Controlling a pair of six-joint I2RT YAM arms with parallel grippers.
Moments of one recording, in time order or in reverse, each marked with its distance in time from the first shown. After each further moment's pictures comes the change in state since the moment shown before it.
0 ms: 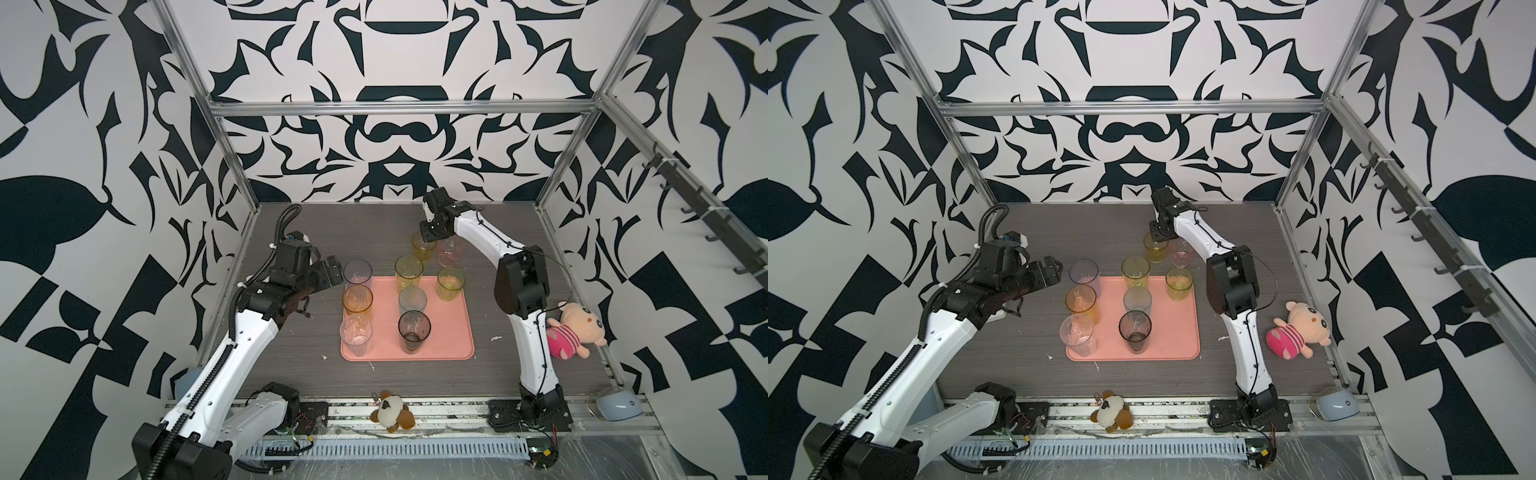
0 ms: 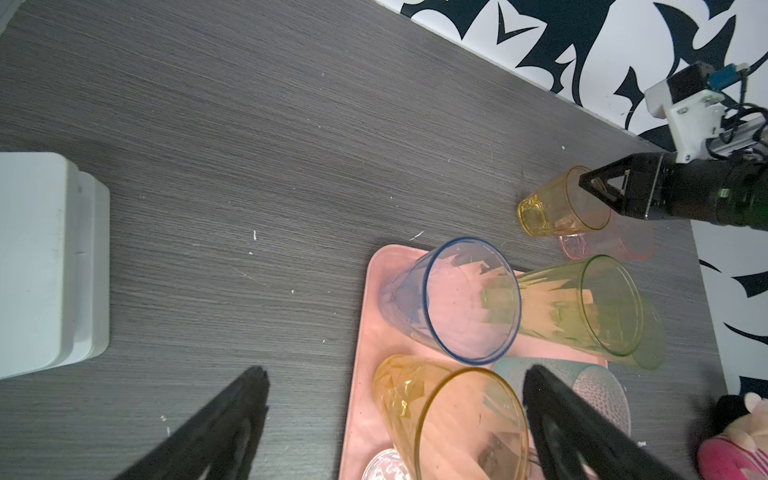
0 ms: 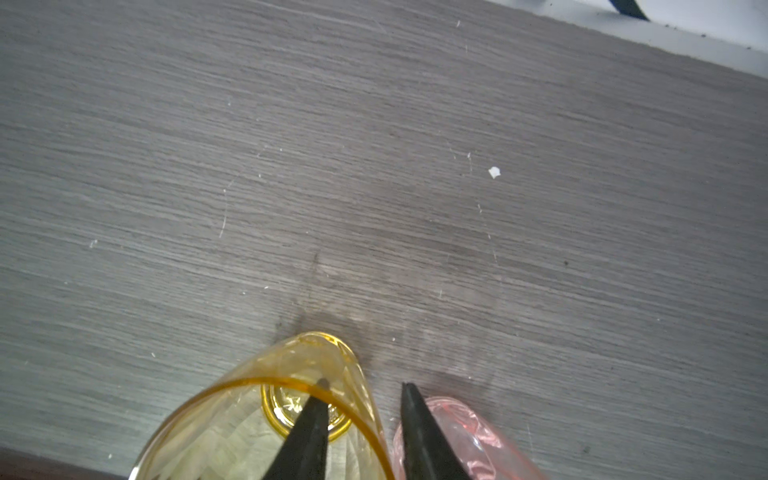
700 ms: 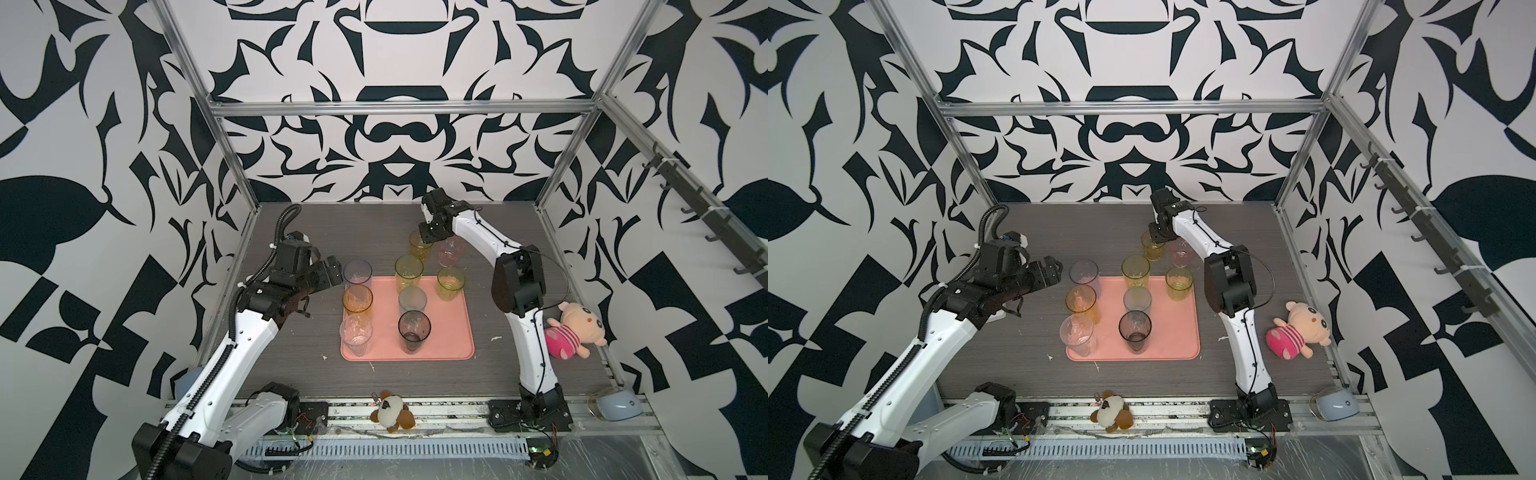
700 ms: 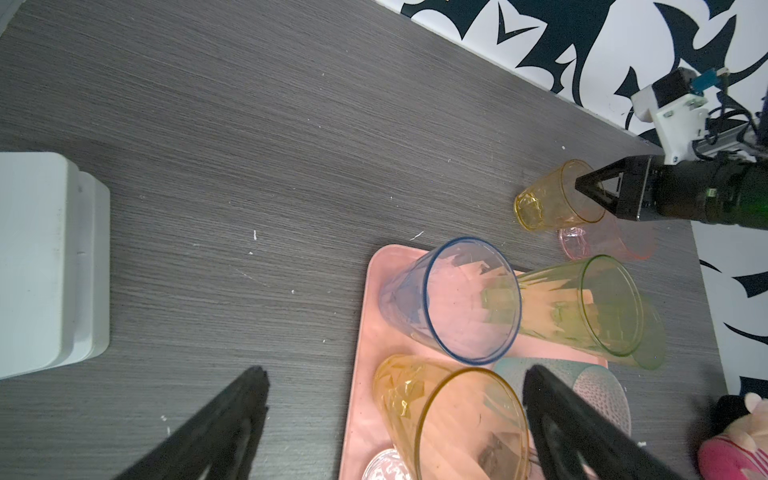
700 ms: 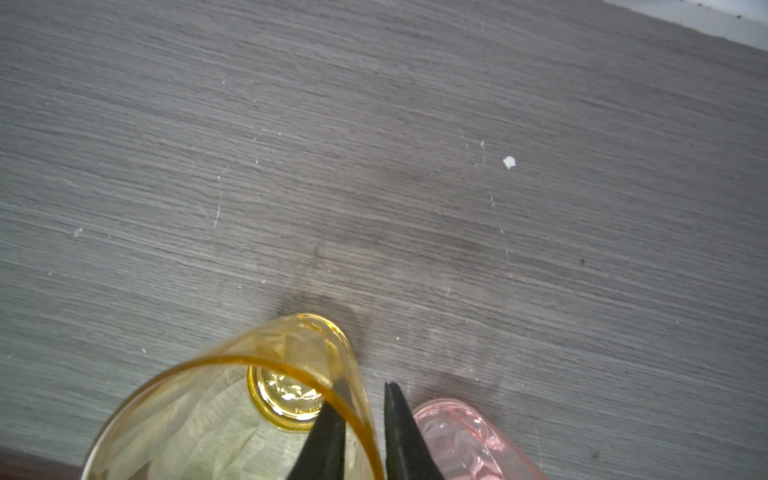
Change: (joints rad) left arm 0.000 0.000 0.000 0.000 0.000 0.000; right arm 0.000 0.037 0.039 -0.040 -0.012 -0.013
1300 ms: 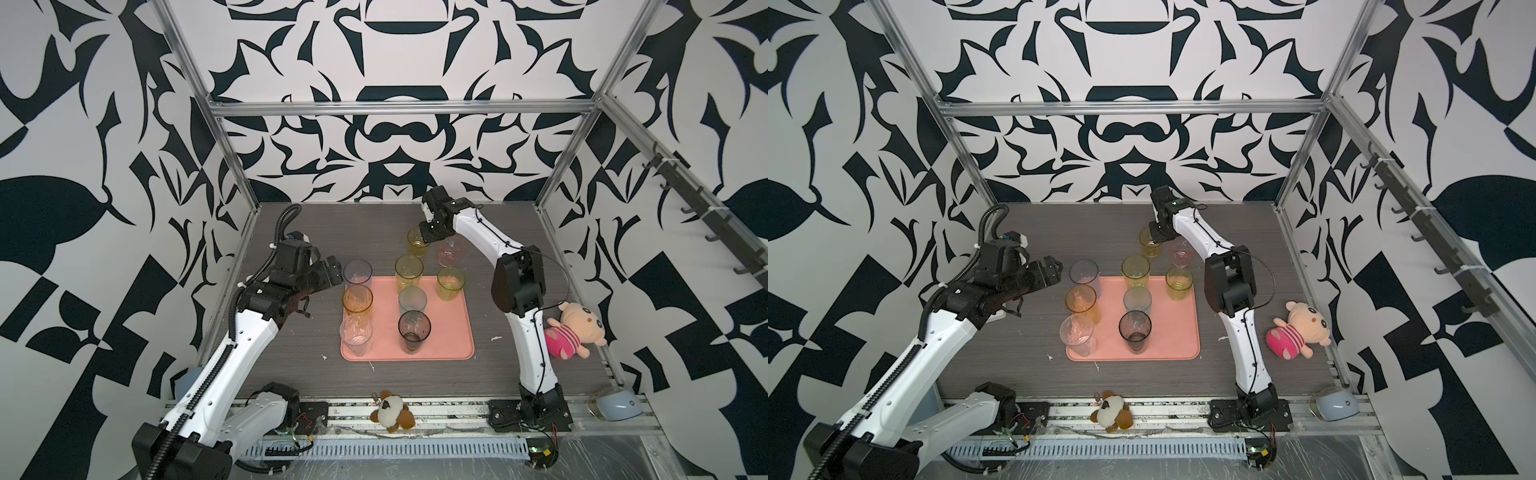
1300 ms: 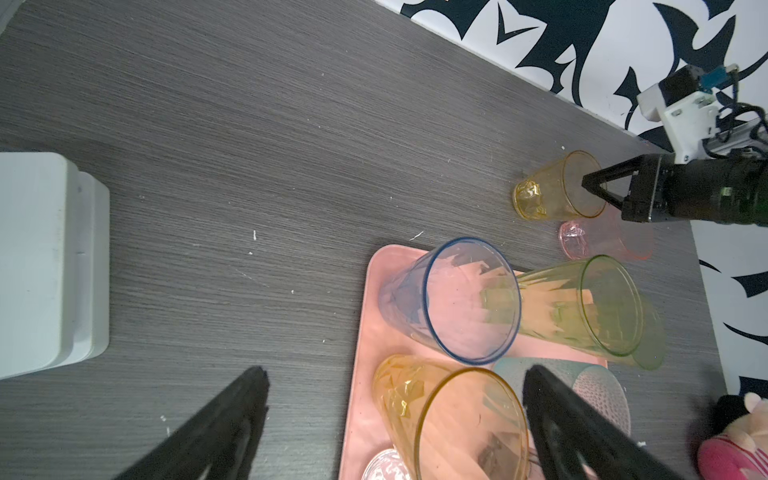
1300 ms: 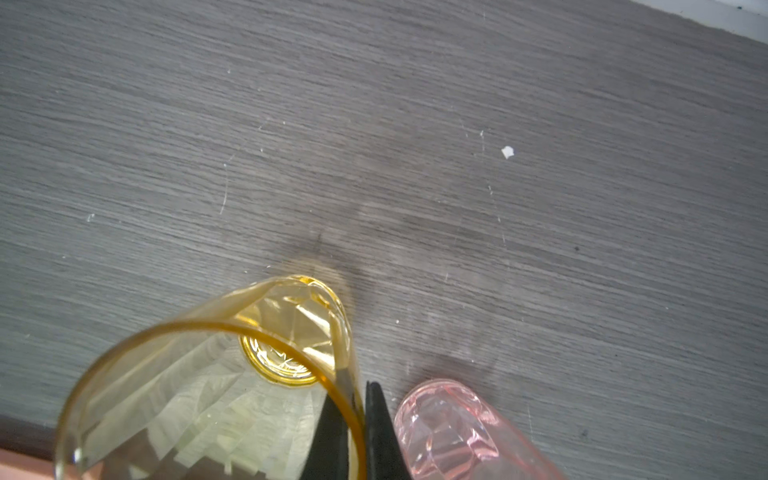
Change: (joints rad) left arm 0.000 0.000 0.000 0.000 0.000 0.000; right arm 0.000 0.000 0.052 -0.077 -0.007 0.003
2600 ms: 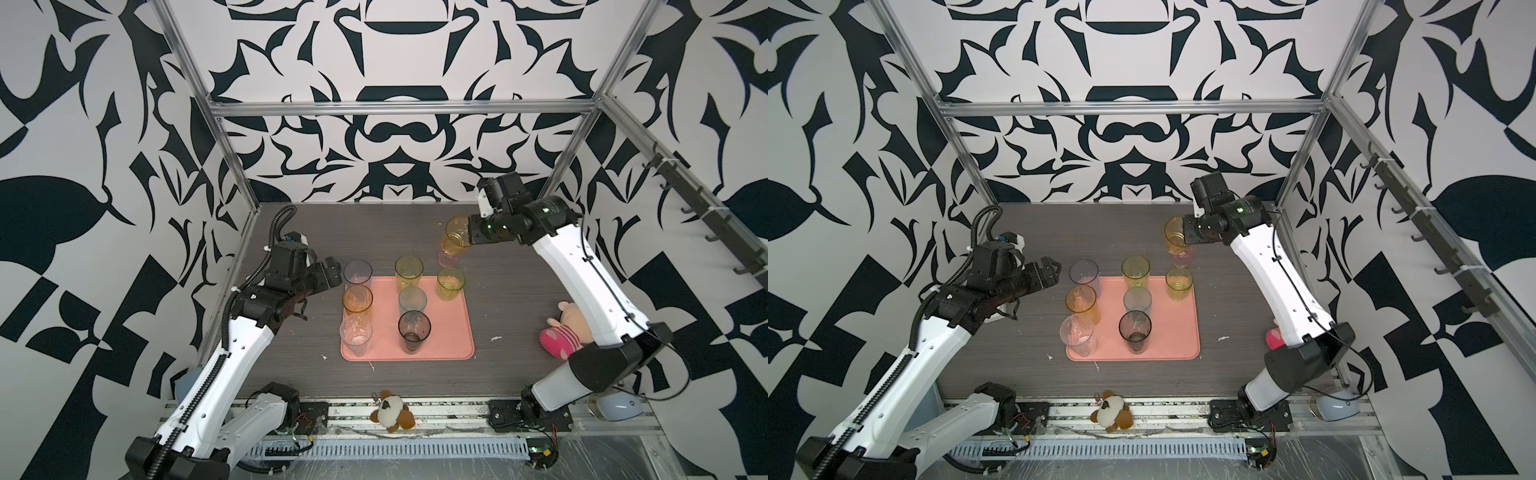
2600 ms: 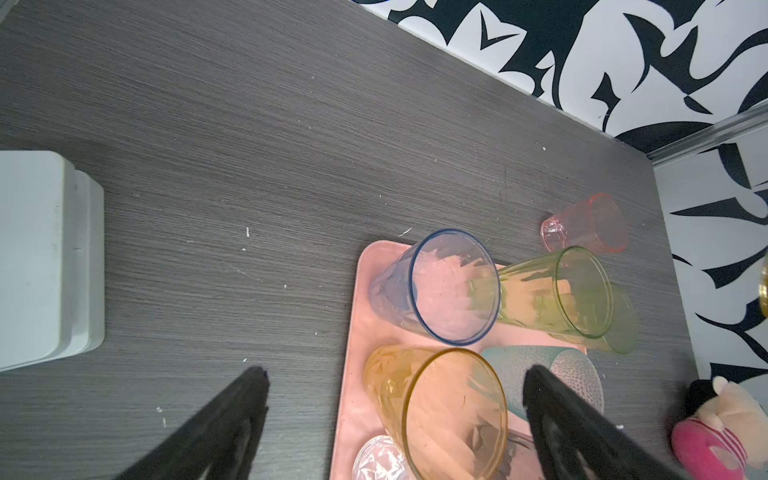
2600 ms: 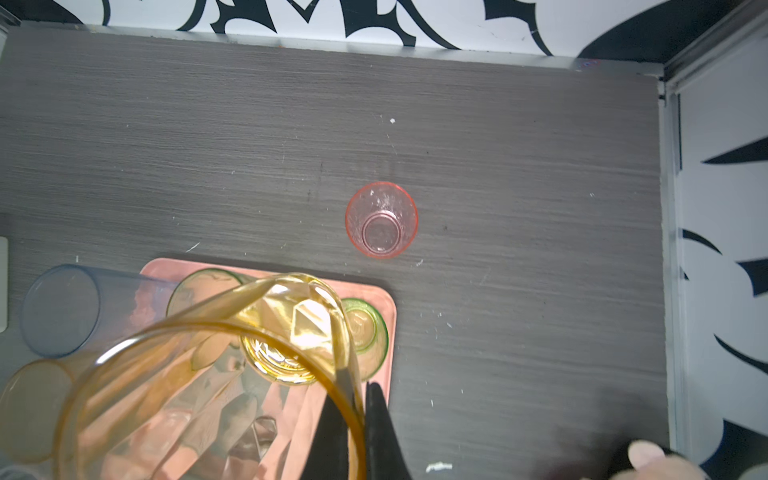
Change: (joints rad) left arm -0.001 -0.046 0.013 -0.032 0.027 -0.005; right arm 0.002 -0.789 -0.310 -0.304 0.035 0.155
